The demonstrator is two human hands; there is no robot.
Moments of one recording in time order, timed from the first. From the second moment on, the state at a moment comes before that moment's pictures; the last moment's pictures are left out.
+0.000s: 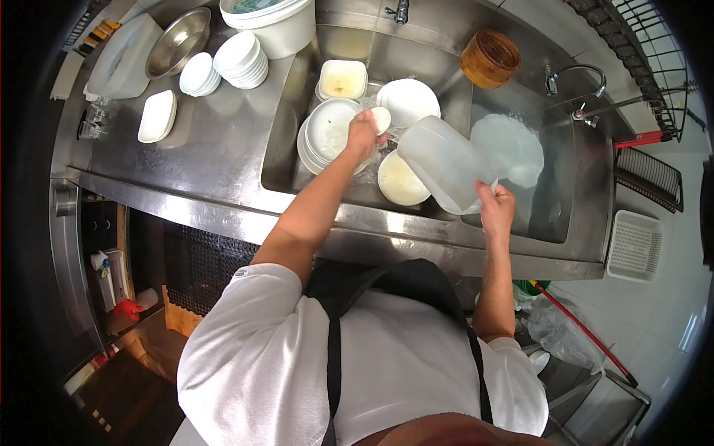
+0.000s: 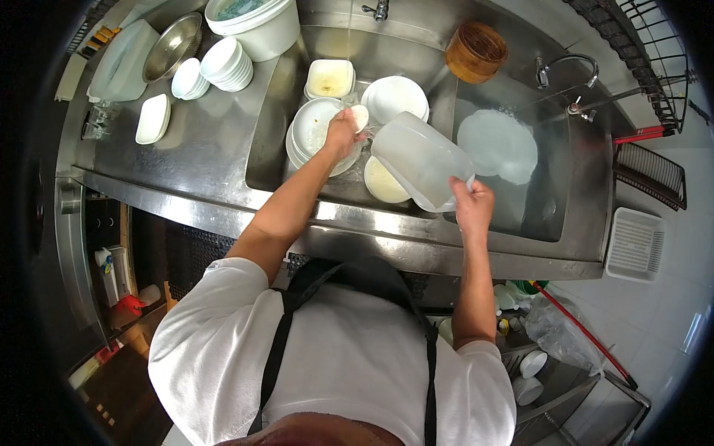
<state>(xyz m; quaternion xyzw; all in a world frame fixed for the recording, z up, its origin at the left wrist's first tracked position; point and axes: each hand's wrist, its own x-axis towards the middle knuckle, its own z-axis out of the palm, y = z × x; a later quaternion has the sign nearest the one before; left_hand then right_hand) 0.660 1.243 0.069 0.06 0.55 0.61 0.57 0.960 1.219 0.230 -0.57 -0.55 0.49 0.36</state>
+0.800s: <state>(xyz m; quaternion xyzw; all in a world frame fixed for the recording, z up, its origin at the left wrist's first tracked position) 0.675 1.233 0.075 0.13 0.56 0.56 0.59 0.969 1.216 0.229 -0.57 -0.58 0.46 0.35</state>
